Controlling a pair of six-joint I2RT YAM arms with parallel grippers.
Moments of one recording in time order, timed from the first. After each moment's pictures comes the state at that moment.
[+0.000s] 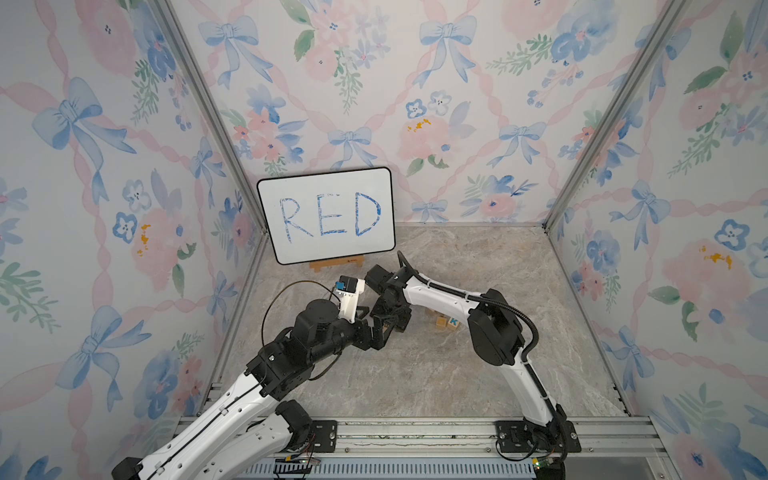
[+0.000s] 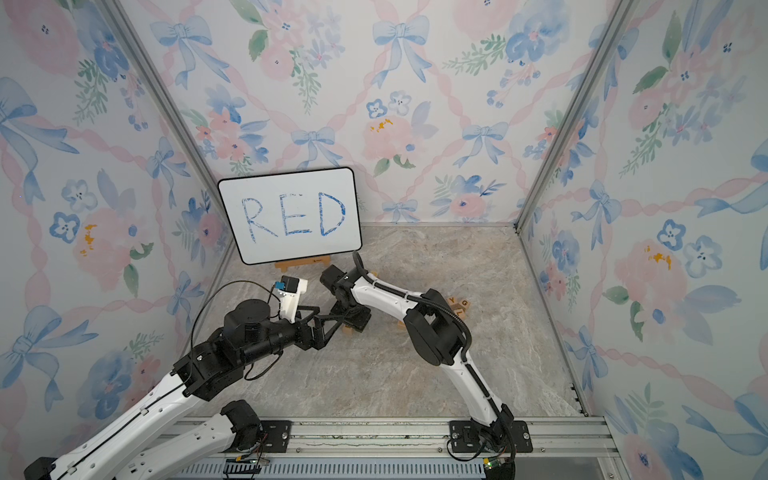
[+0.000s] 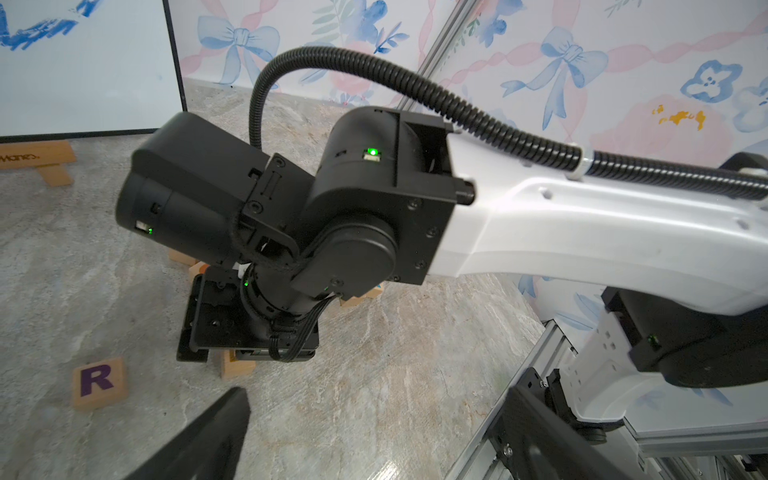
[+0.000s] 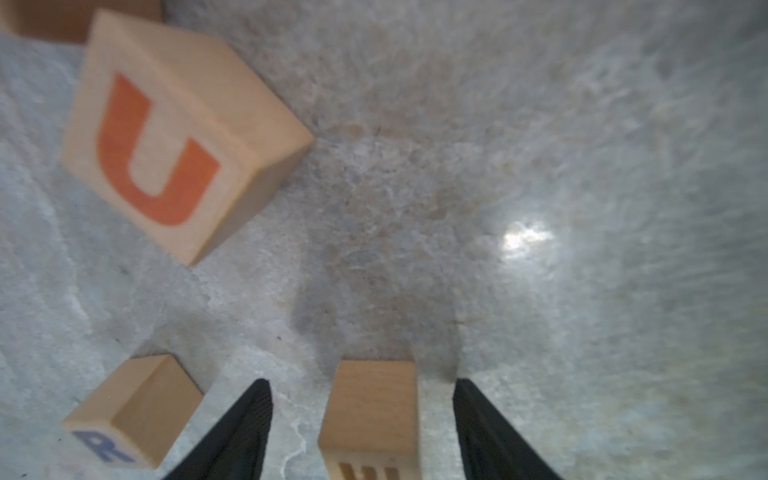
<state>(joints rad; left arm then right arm) -0.74 0.74 0.79 -0.43 0.09 -0.52 0.89 2.32 1.95 -1.02 -0.07 1.29</state>
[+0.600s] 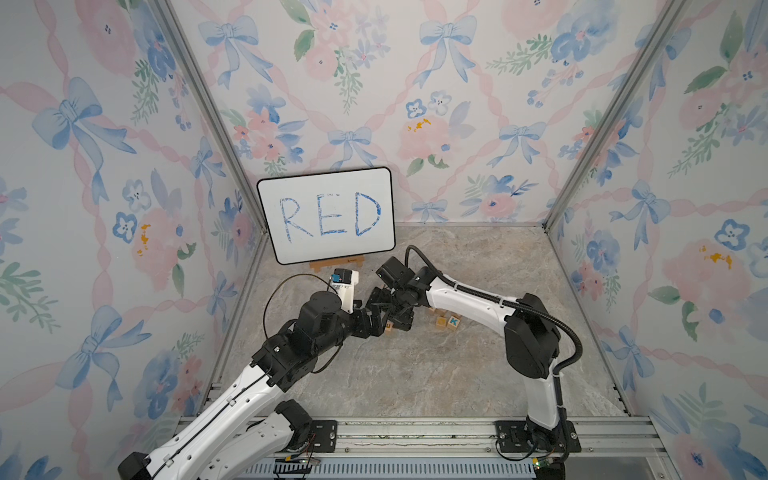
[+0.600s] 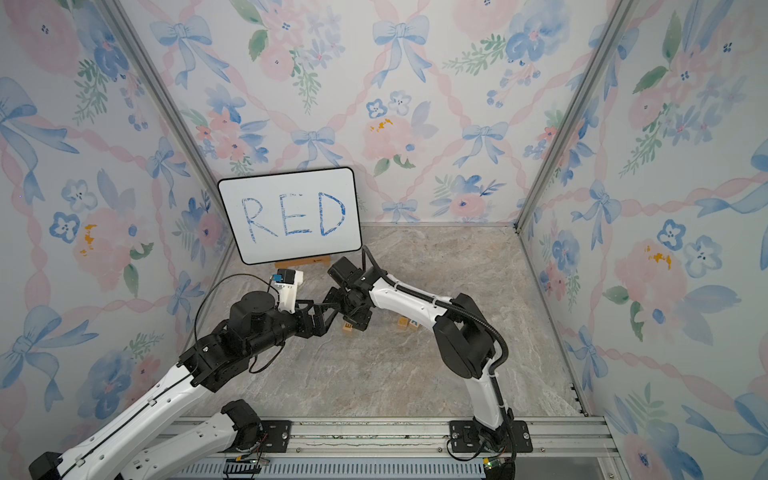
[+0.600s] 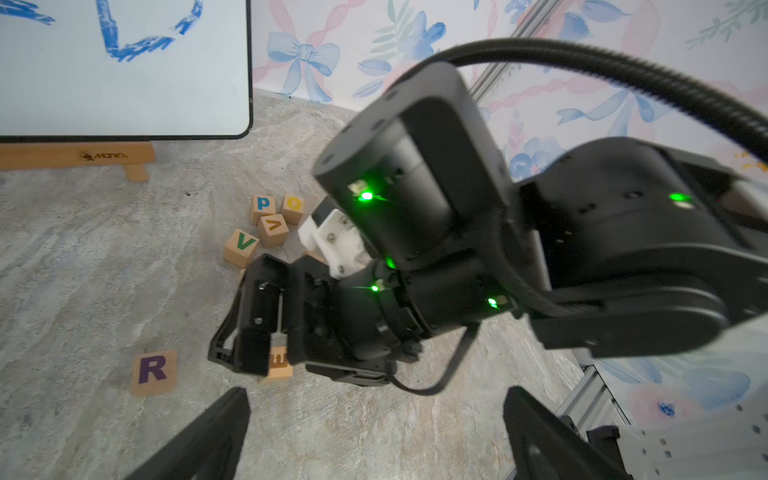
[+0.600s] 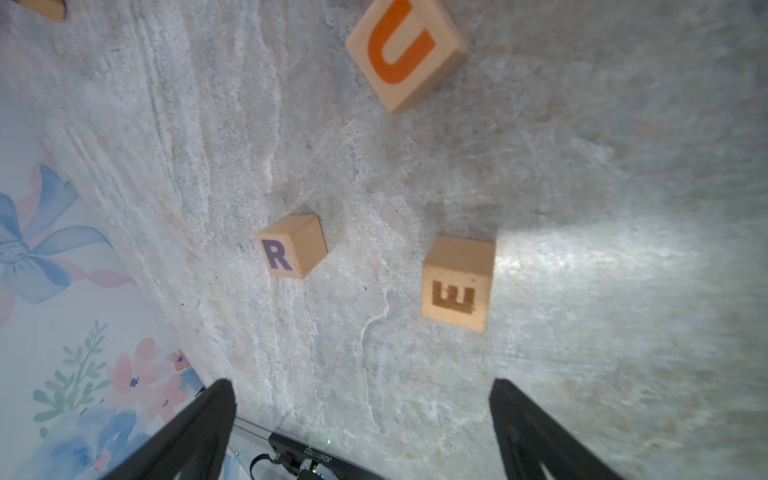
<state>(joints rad) -0.67 0.81 0.82 -0.43 0.01 -0.57 0.87 2.01 1.67 -0.77 -0.21 1.23</state>
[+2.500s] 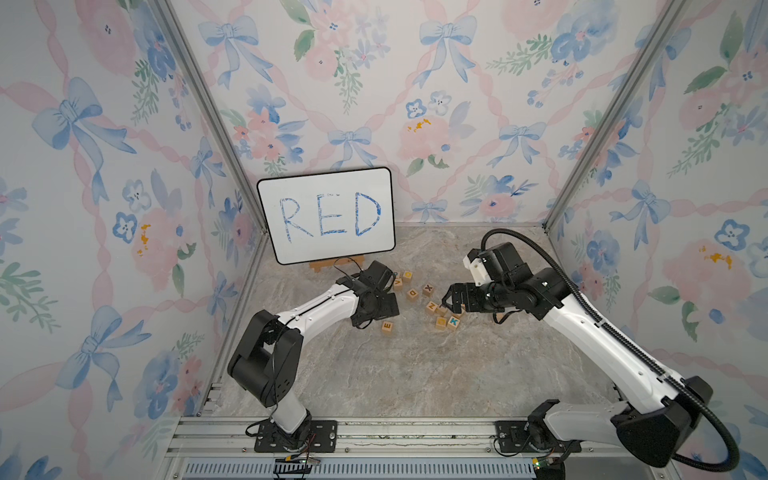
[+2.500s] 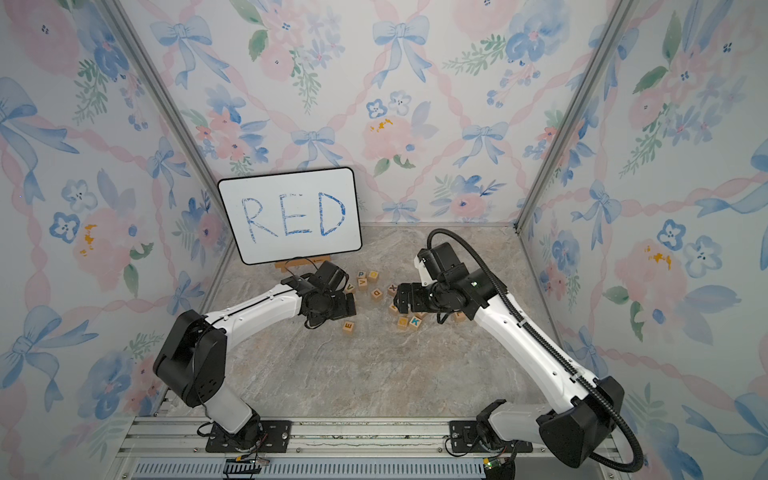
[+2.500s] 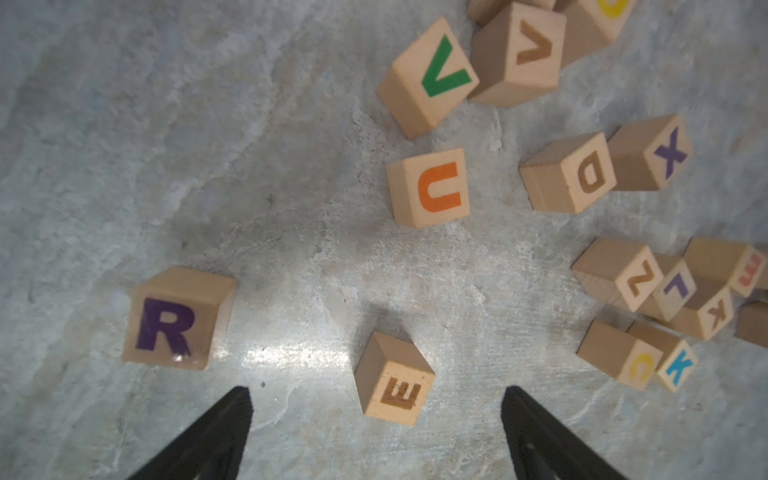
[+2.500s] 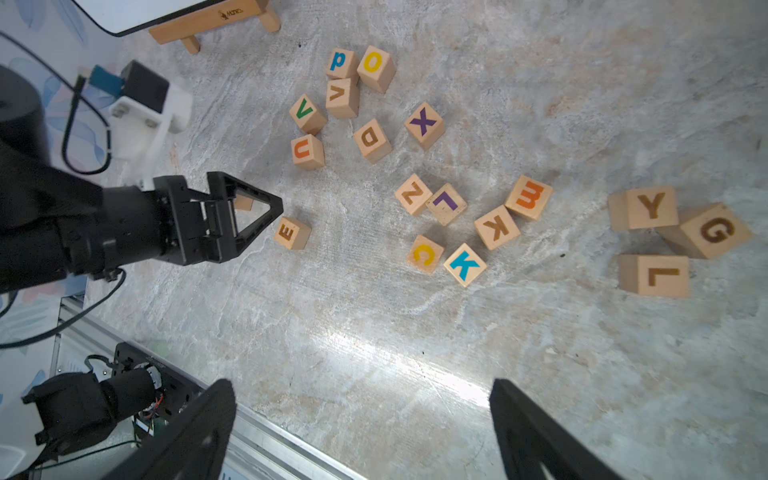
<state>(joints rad) -0.60 1.66 1.15 -0.68 -0.03 -0.73 0.58 1.27 1.32 -1.01 -0.13 0.45</state>
